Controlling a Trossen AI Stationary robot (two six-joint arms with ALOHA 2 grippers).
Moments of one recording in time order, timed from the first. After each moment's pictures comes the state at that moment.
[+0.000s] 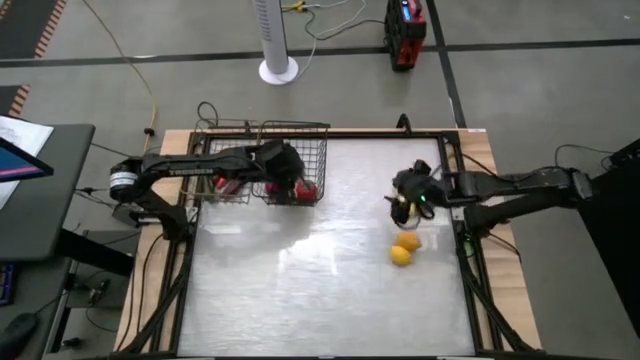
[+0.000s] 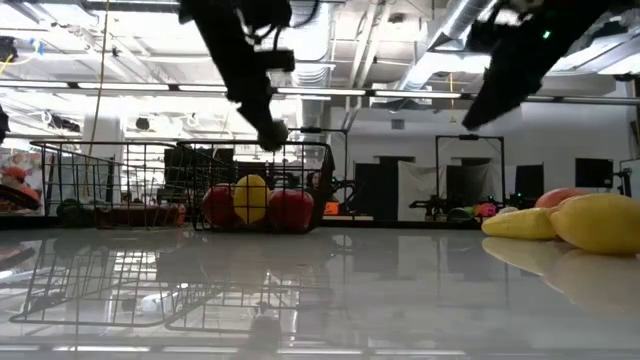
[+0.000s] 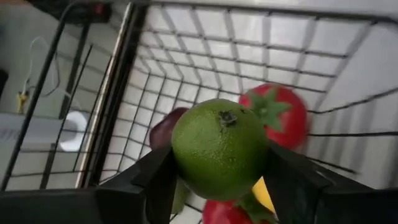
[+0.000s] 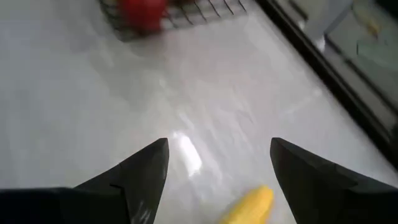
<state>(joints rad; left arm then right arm) 0.27 1.53 1.19 -0.63 -0.29 0.17 -0.03 0.98 0.74 -0.62 0.43 0.26</state>
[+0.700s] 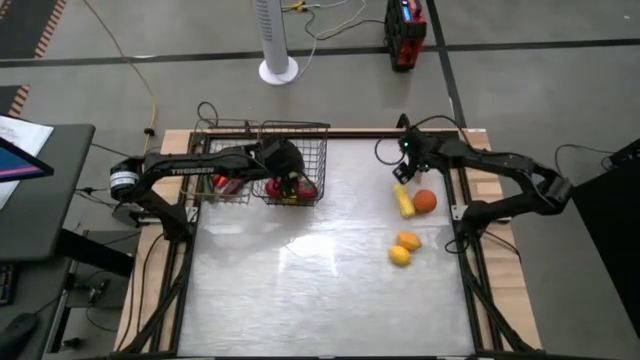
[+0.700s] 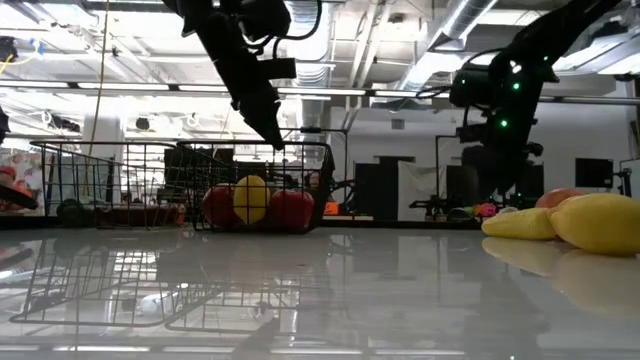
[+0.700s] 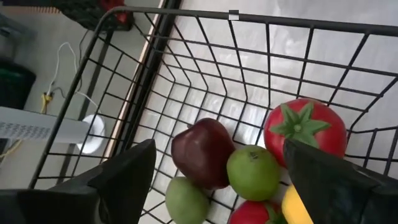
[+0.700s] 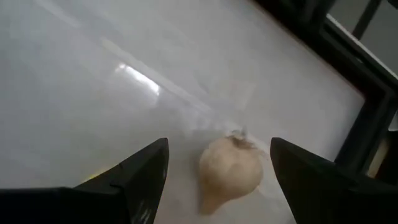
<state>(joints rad) 0.31 1.54 1.15 -0.52 -0.35 0.19 -0.72 1.29 0.74 -0.62 0.29 0.15</state>
